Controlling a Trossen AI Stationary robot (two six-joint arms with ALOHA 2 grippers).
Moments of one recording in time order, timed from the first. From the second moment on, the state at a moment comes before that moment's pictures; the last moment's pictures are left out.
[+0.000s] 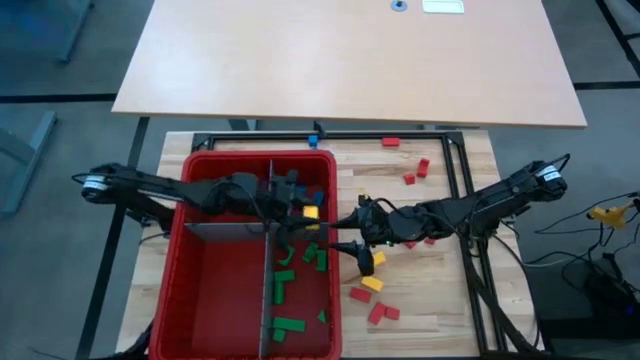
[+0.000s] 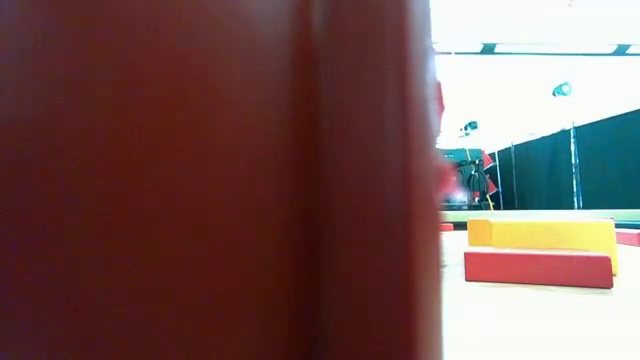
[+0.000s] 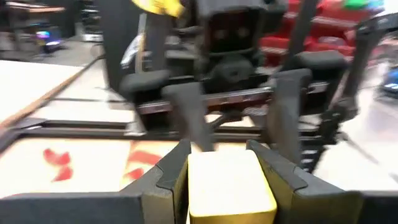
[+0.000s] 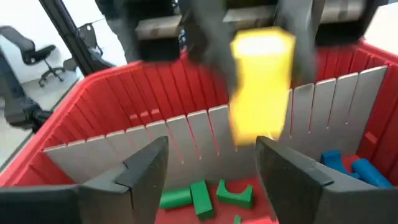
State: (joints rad) left arm -0.09 1.28 0.95 0.23 0.04 -0.12; right arm 0.30 1.39 1.07 0.10 0.27 0.32
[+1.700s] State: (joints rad) left arm -0.13 0.96 0.94 -0.50 -0.69 -0.21; right arm 0.36 1.37 1.04 -0.81 0.29 0.74
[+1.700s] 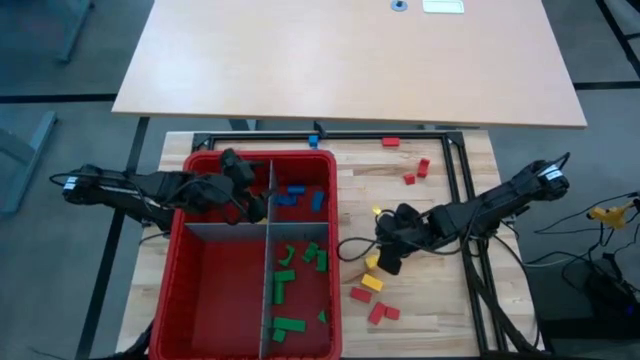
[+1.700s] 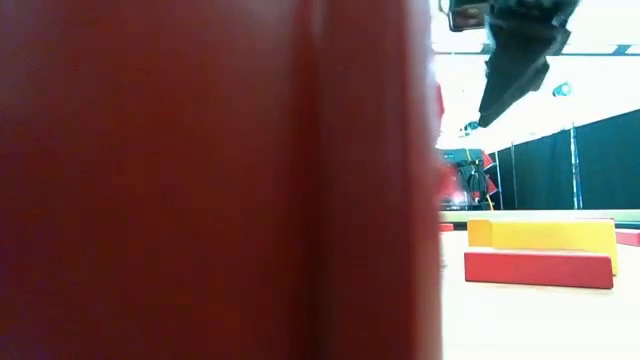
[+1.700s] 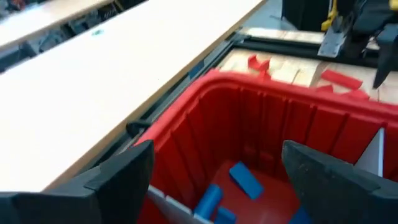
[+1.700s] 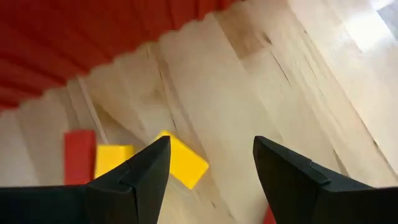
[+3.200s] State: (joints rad) left arm -0.13 0.96 0.94 -0.46 -0.69 -0.24; right arm 0.41 1.59 0.97 -0.64 0.15 0.33
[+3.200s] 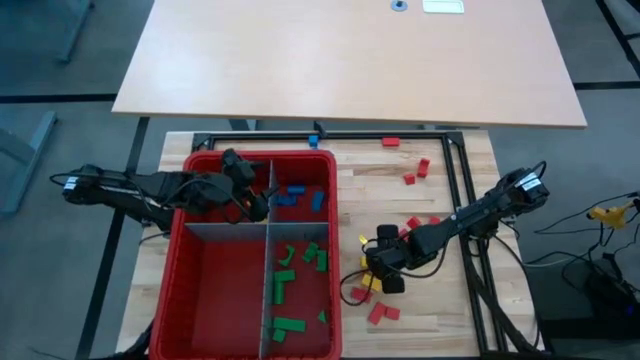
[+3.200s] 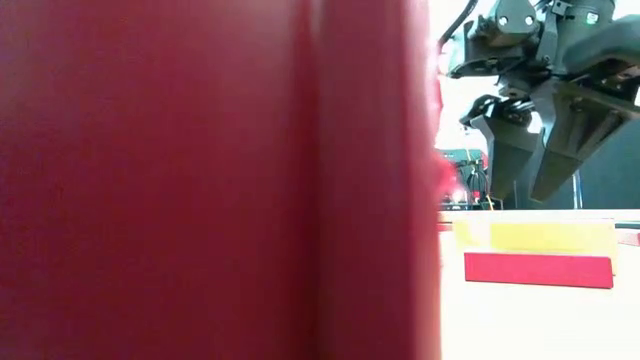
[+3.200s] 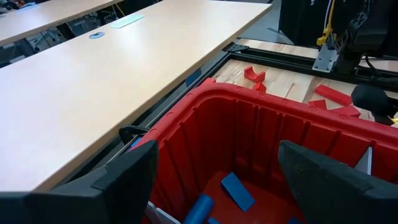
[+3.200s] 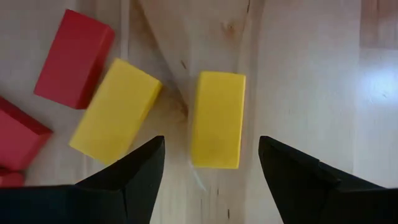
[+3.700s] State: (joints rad) left arm -0.13 0.96 0.94 -0.46 -0.69 -0.25; right arm 0.38 1.70 0.97 -0.57 0.15 0.33
